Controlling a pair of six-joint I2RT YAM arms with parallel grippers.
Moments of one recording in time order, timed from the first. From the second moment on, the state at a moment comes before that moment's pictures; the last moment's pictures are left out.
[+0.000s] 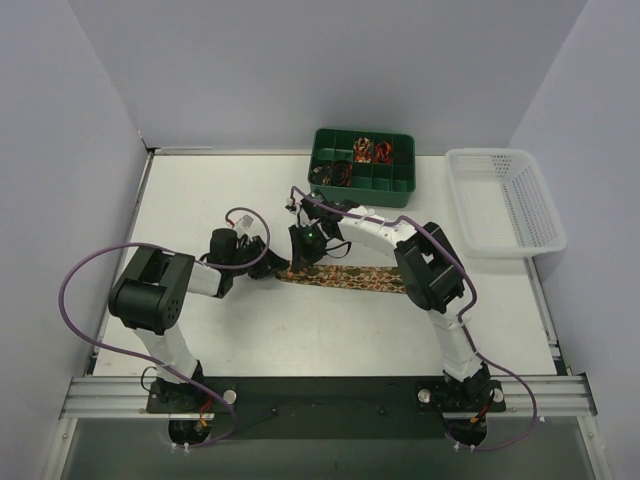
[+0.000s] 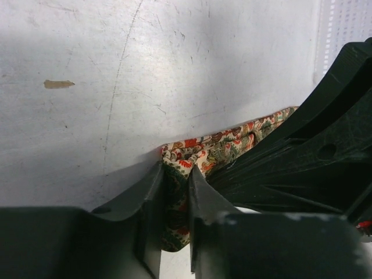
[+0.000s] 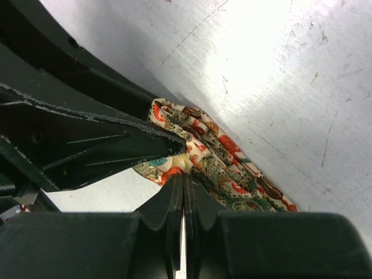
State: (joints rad) left arm -0.25 1.78 0.58 0.61 0.53 -0.80; right arm 0.71 2.19 1.64 -0.53 -0.40 0.34
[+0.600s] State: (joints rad) left arm -0.27 1.75 0.61 0.53 0.50 -0.77; right arm 0.68 2.18 1.62 -0.52 -0.40 0.34
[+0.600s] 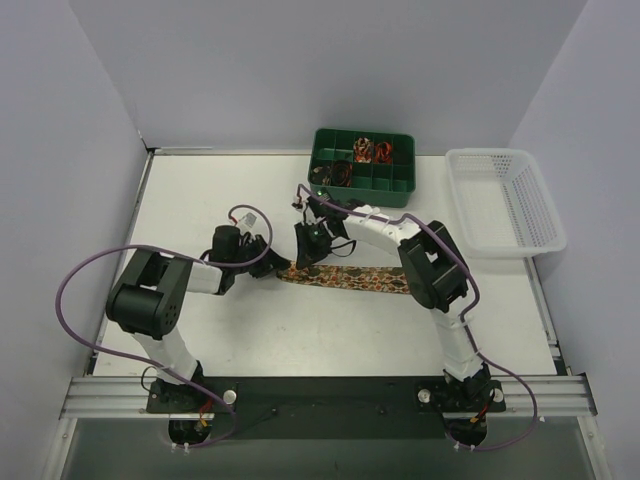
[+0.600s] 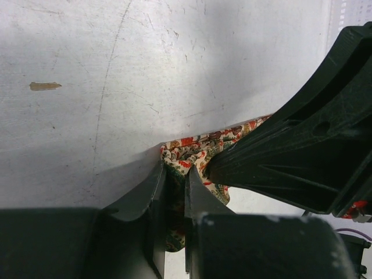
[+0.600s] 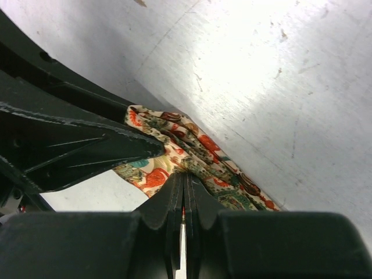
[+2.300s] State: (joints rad) left arm -0.26 1.75 0.52 0.68 0.54 -0.83; right arm 0.70 2.15 1.57 -0.49 -0.34 0.34
